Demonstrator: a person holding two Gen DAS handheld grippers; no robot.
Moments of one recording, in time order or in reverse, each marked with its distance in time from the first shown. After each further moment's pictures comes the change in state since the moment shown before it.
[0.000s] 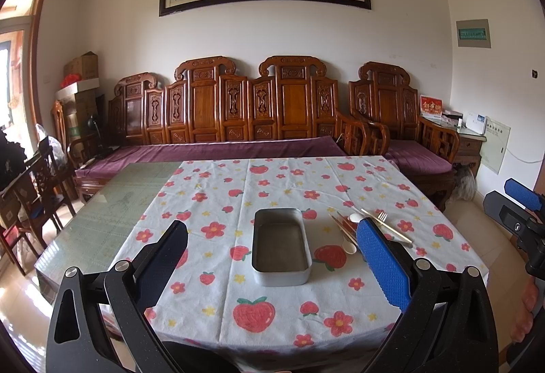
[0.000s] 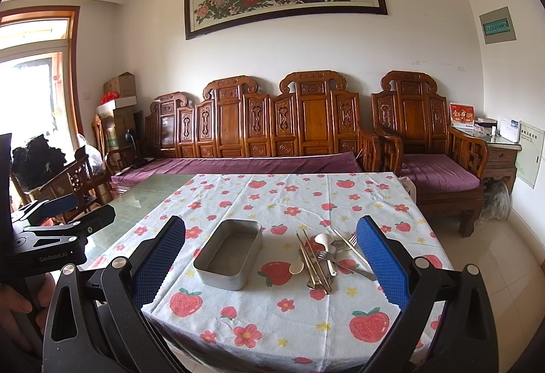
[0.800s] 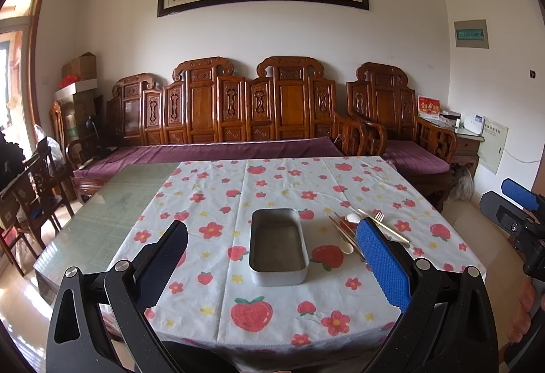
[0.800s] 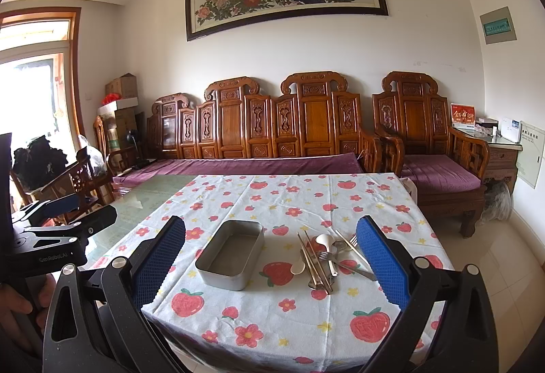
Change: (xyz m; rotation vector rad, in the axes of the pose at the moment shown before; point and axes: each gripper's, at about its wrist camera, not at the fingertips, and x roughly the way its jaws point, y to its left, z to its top) left arm -0.002 -0.005 0.005 0.000 0.003 -0.001; right arm -0.002 0.001 0.000 0.001 -0.002 0.002
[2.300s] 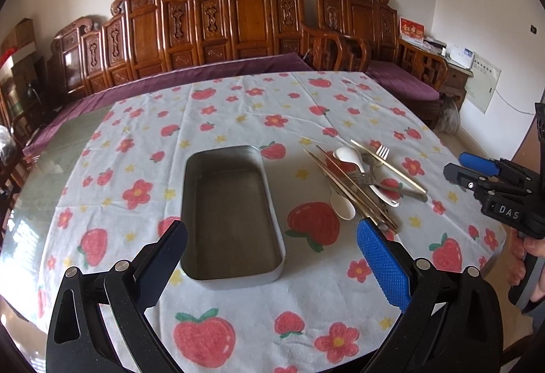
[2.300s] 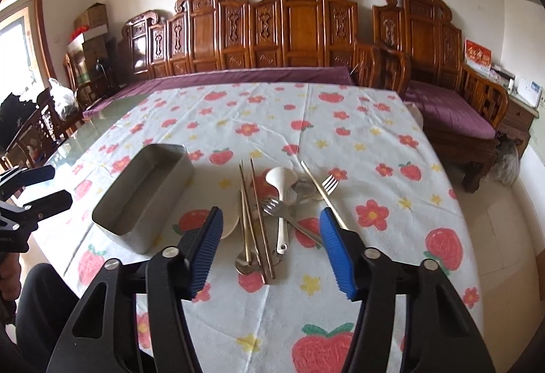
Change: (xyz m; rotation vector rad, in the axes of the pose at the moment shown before) left arm 0.222 -0.044 -0.048 0.085 0.357 -0.161; right arm 0.232 -0.126 -0.077 -0.010 0.406 -0.009
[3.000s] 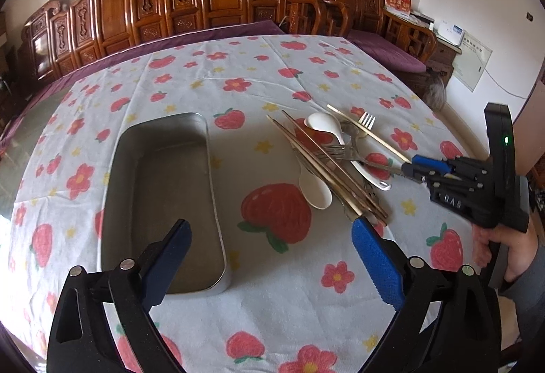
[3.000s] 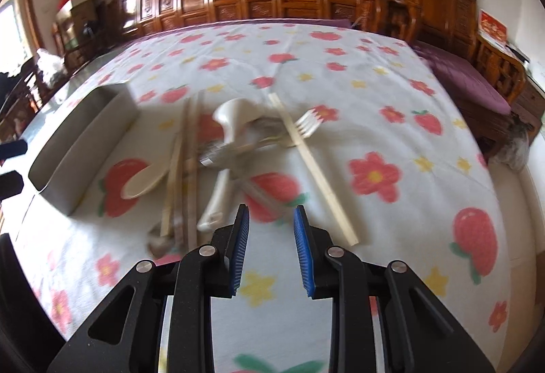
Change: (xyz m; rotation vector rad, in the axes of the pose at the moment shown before) left arm 0.075 -0.036 -0.005 0.023 0.121 -0.085; right arm 0.105 -0.063 -0.028 -0.018 0.147 -0.031
